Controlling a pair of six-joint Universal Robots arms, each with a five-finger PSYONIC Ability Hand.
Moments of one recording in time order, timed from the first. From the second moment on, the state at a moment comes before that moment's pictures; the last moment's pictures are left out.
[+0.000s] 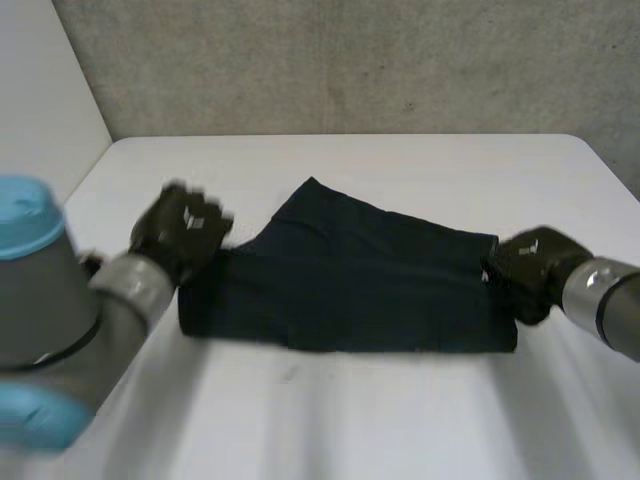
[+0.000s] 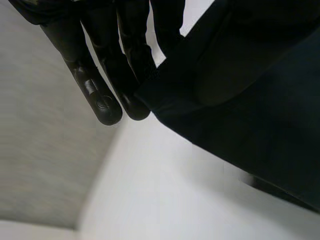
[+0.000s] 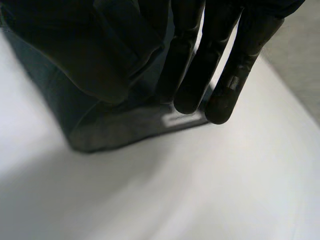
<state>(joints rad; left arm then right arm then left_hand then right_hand) 4.25 -1.82 -1.65 3.30 -1.56 3.94 1.82 -1.32 1.55 0.33 1.42 2.48 1.13 1.19 1.19 1.19 0.99 0.97 1.17 1.18 1.19 0.98</state>
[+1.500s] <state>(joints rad) 4.21 -2.03 -1.52 3.38 -1.53 3.27 1.79 -1.05 1.61 -0.19 1.53 2.78 0.20 0.20 0.21 0.20 0.04 0.89 1.16 1.18 1.19 0.94</state>
